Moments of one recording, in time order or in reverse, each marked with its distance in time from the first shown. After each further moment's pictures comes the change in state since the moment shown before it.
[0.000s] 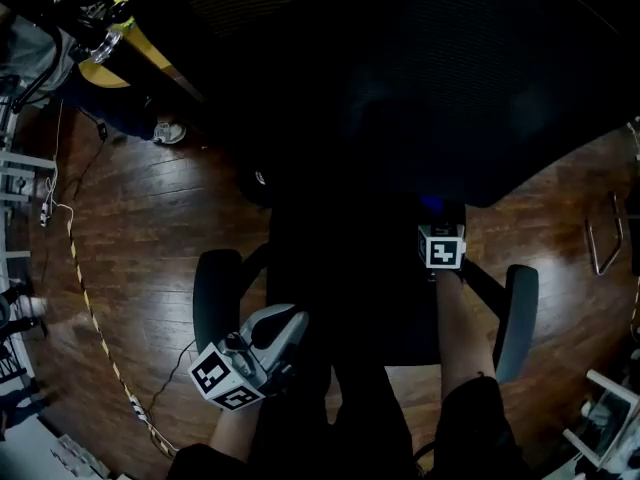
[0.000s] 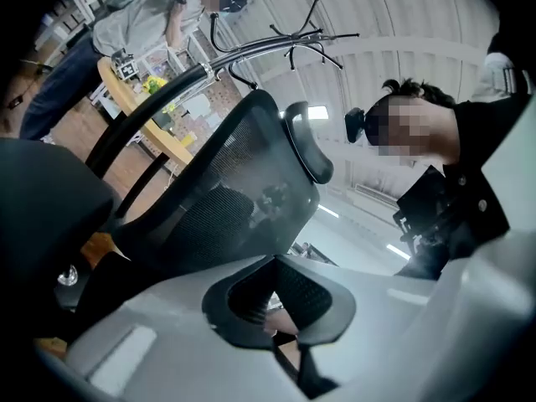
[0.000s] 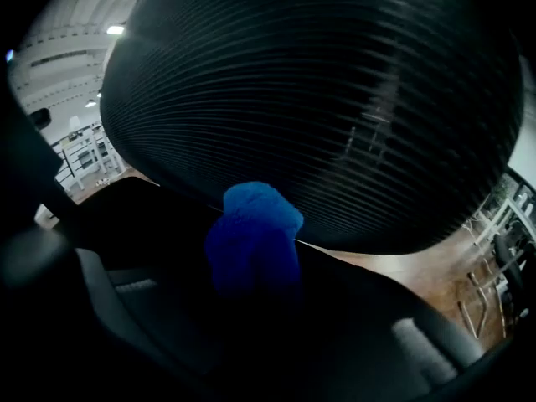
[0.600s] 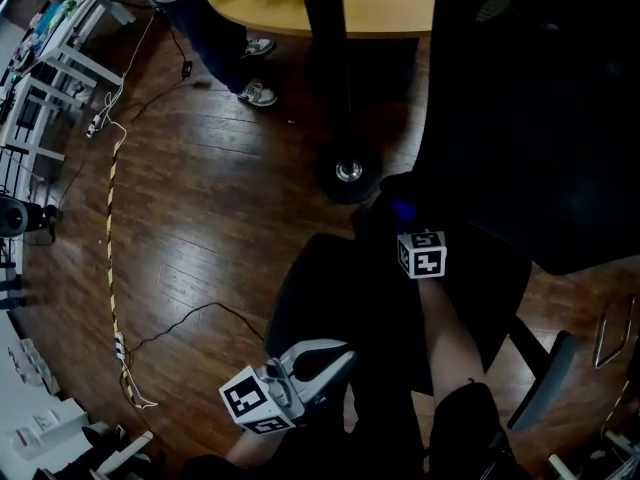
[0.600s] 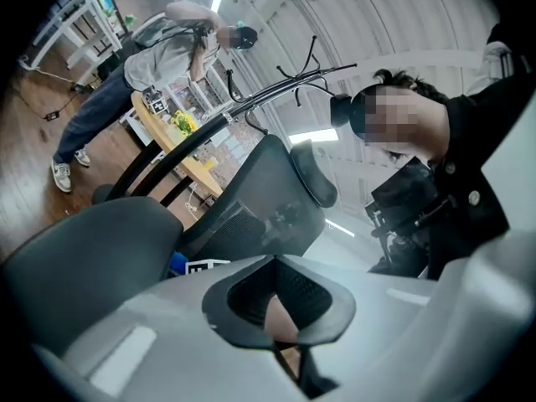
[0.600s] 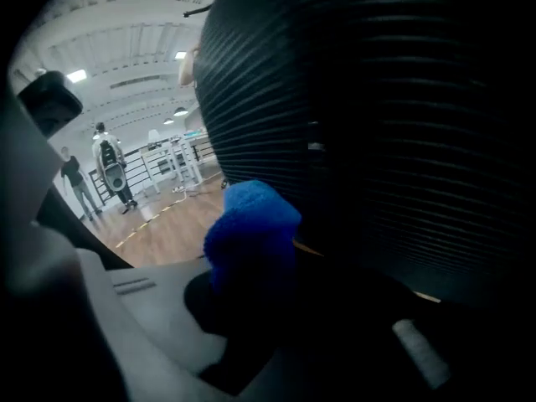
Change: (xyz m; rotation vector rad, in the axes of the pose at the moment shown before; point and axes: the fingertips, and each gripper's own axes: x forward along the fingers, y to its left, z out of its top) left arm -0.095 -0.011 0.028 -0.056 -0.150 0.107; right arm 0.041 0.309 0.100 -0.197 -0.116 0.457
